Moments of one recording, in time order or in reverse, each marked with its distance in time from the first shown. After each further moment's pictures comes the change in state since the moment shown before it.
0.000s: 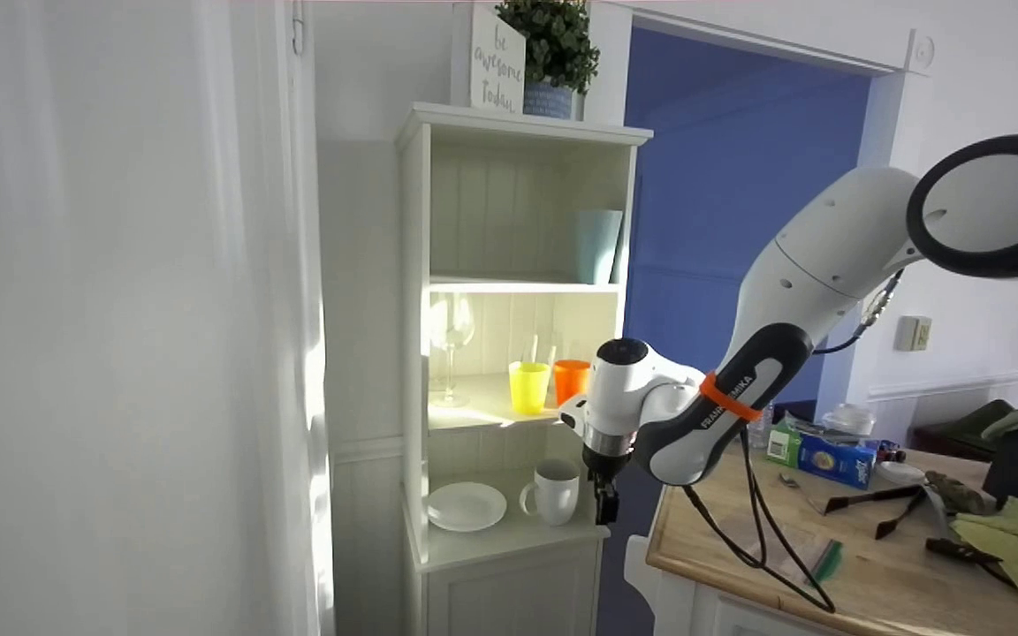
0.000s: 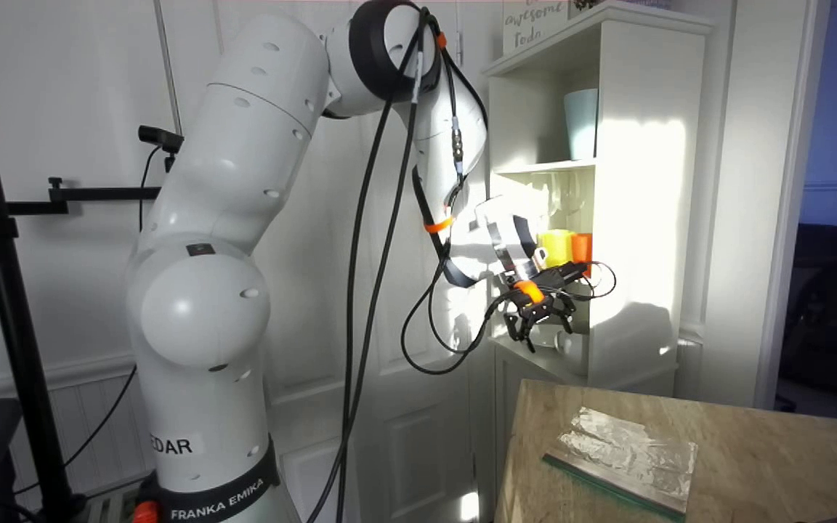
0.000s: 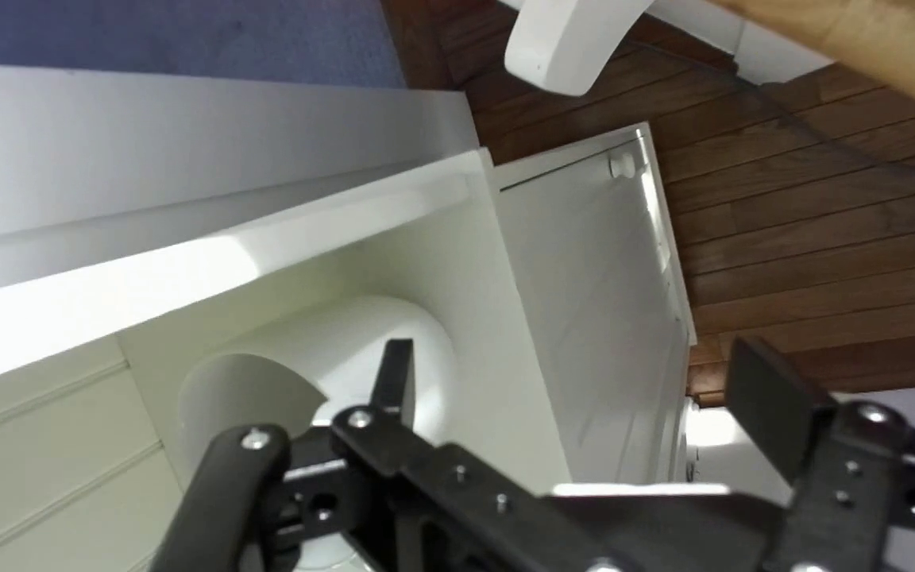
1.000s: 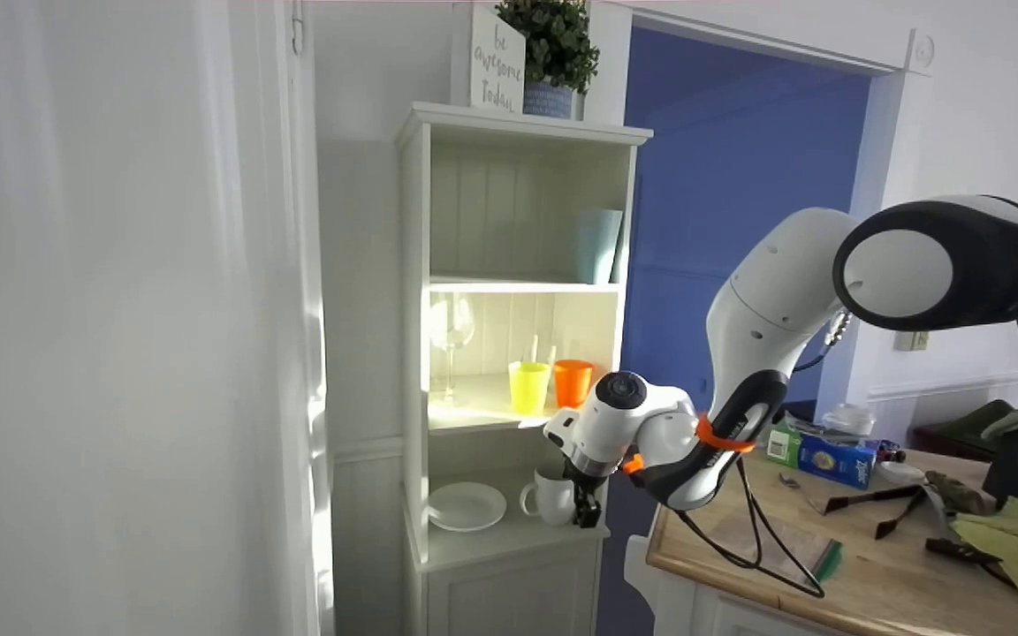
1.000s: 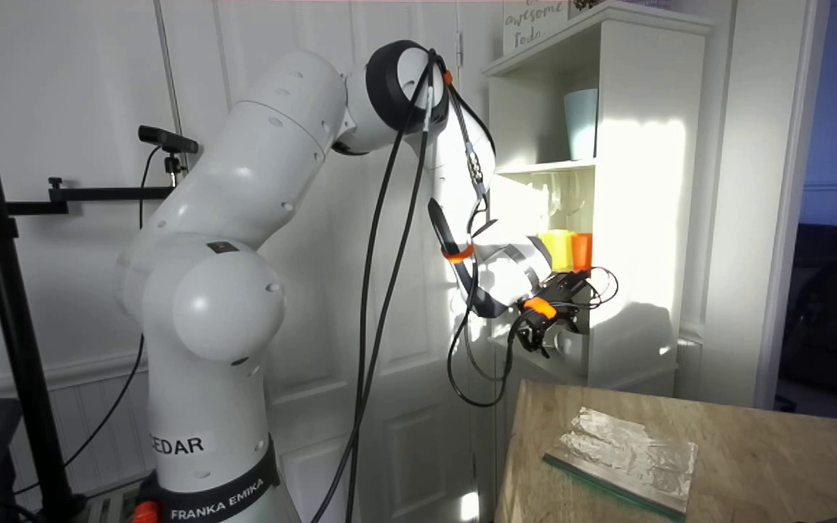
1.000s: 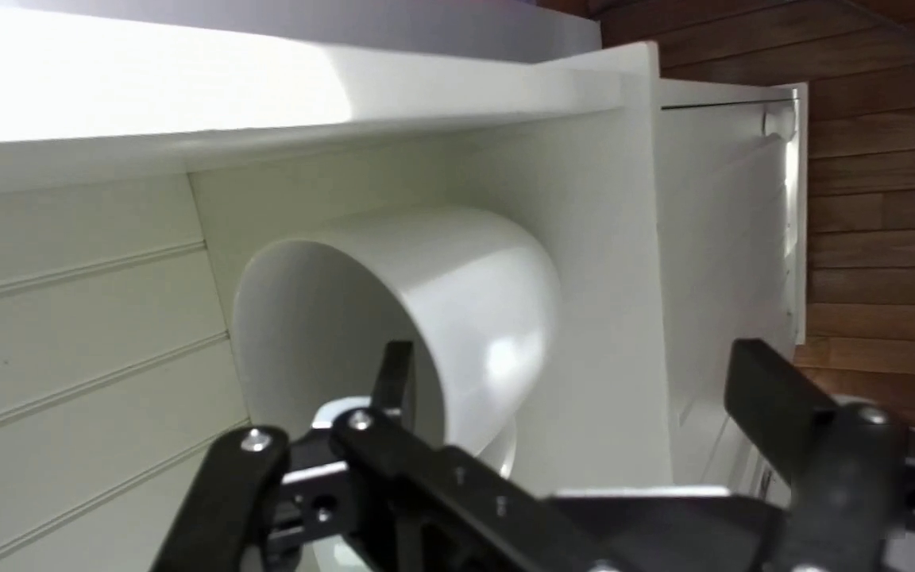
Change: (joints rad) arm 0.177 0.165 -0.237 0.137 -0.327 0.244 0.239
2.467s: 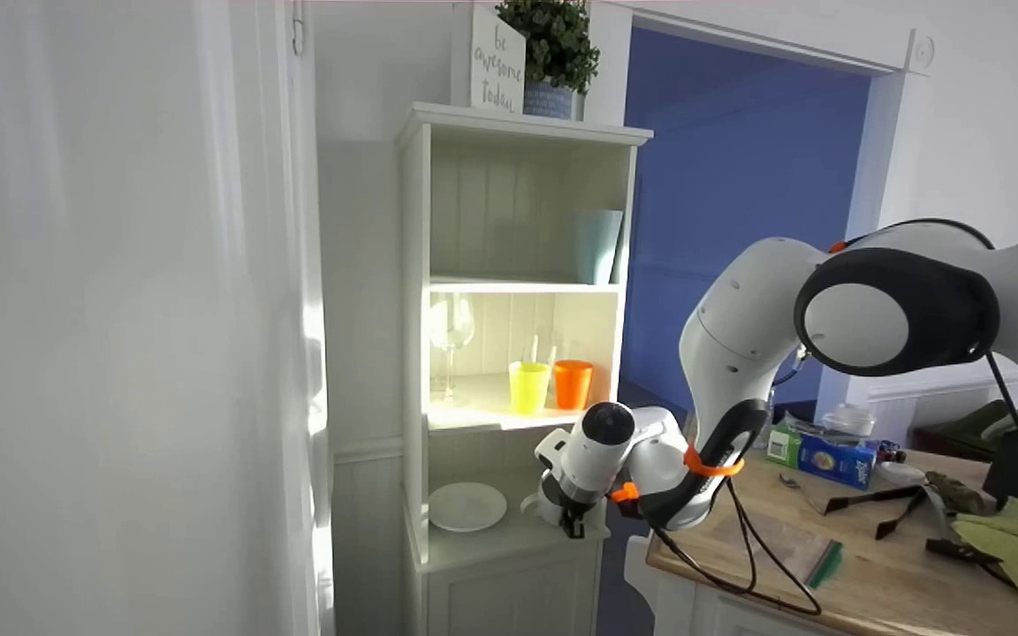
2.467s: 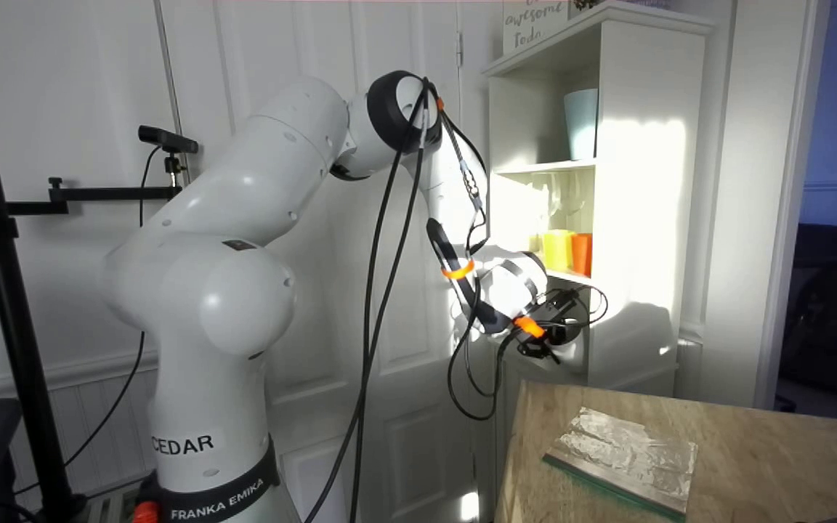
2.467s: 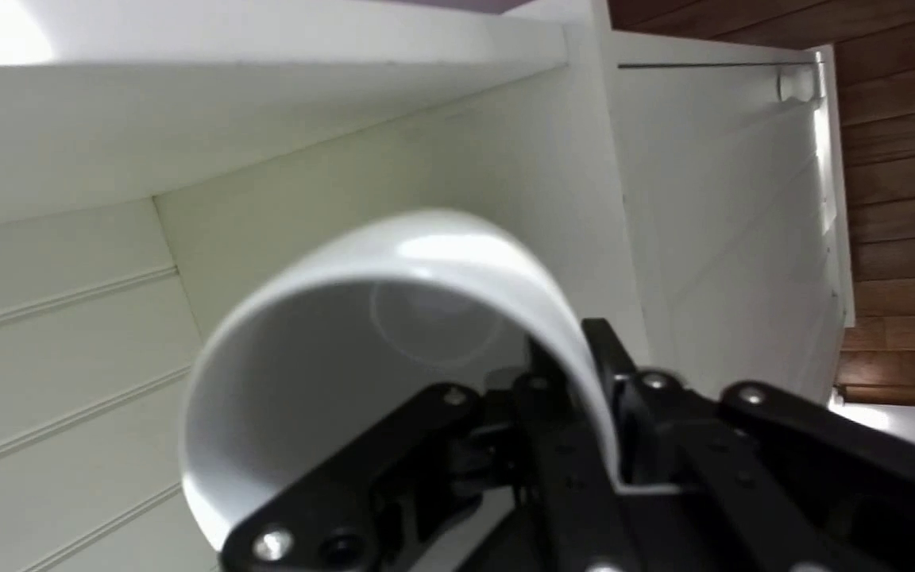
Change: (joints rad) arm 0.148 0.116 -0.144 0.067 -0.079 0.042 0.282
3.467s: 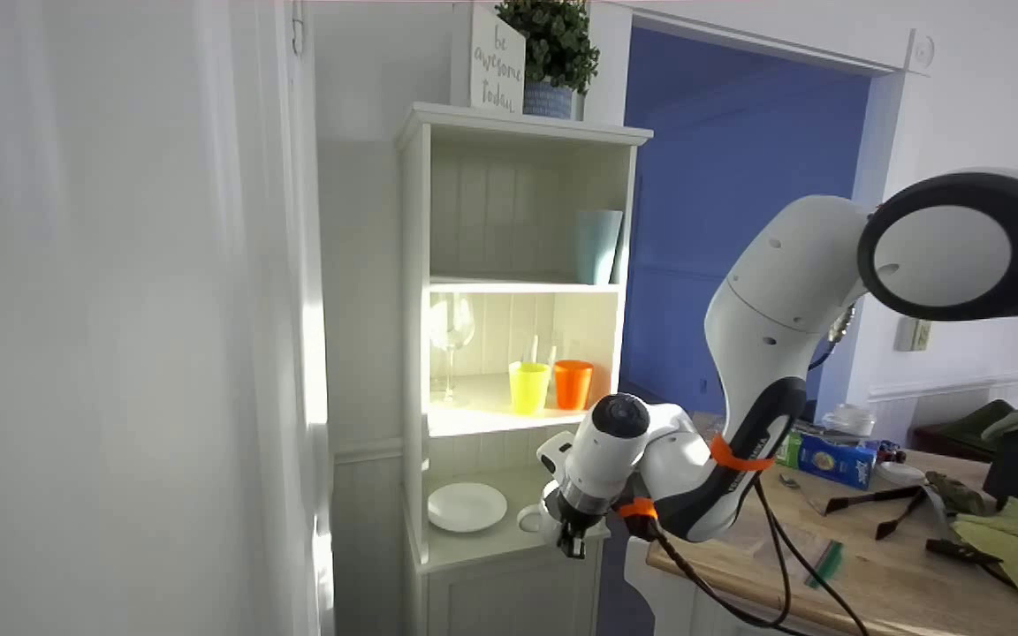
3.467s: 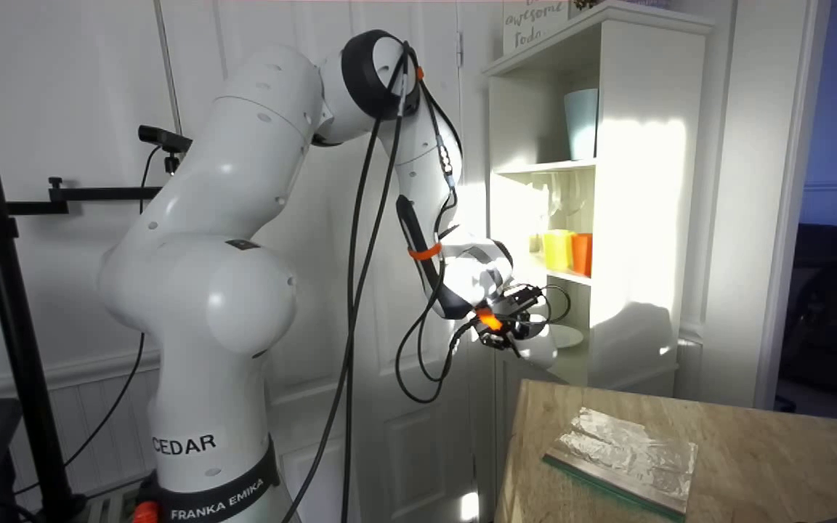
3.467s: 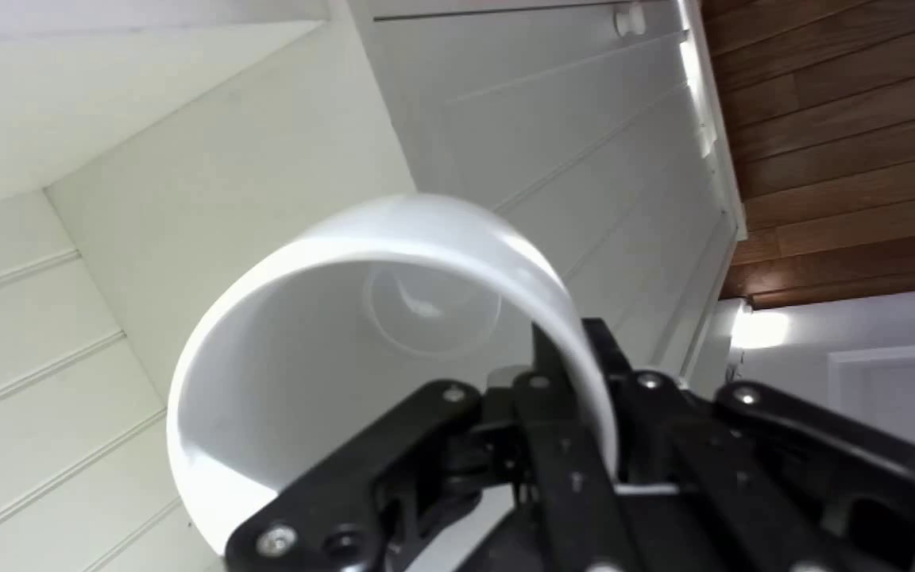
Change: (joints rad) arm 0.037 -0.191 0.070 -0.237 0.029 -0.014 0.093
